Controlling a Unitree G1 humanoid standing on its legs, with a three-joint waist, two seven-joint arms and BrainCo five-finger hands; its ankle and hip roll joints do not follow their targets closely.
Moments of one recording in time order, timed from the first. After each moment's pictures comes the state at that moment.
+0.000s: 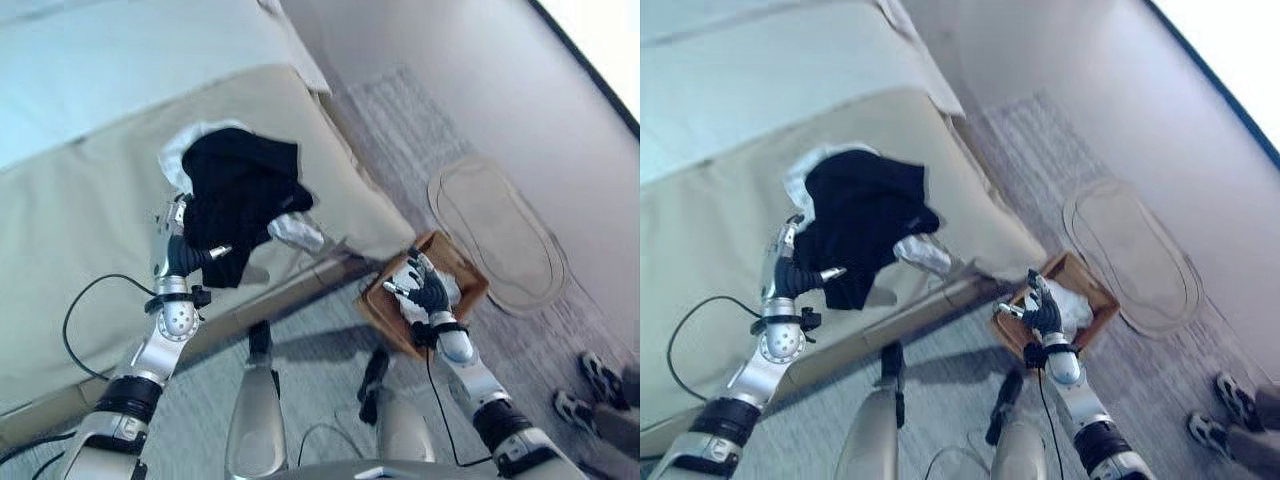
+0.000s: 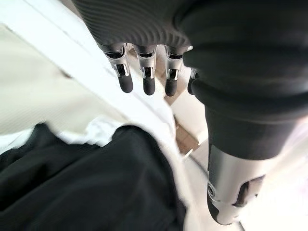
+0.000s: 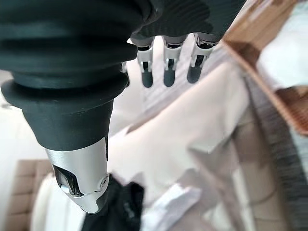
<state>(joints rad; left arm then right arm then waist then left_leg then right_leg) -0.30 0.61 -0.13 0.44 0.34 -0.23 0.60 -0.20 -0.31 0.28 0.45 0.26 -0.29 -0.21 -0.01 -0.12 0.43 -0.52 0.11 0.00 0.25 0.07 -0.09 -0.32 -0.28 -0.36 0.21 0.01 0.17</state>
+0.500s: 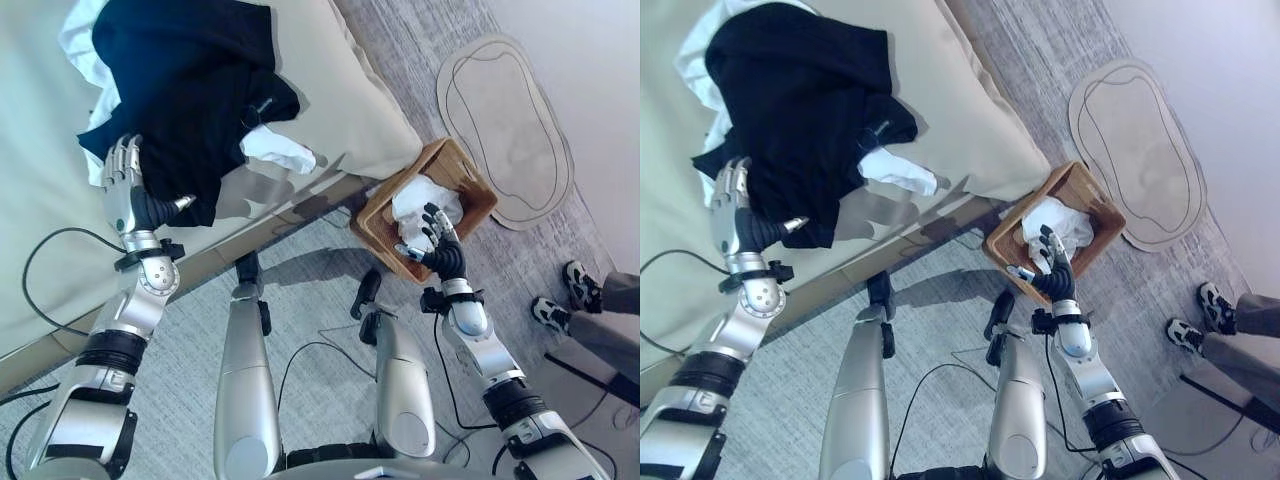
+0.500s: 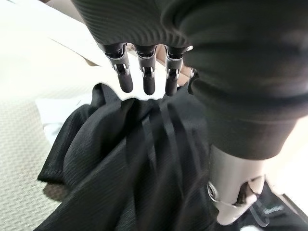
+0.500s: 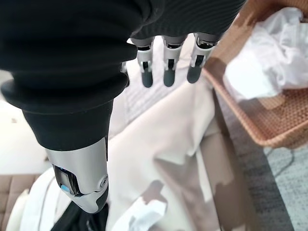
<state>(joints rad) -0.46 0.68 -0.13 0.54 0.38 -0.12 0.73 -0.24 -0.34 0.24 0.31 0.26 -0.30 -0.25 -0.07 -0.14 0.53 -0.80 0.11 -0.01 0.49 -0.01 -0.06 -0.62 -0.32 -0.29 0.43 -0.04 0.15</state>
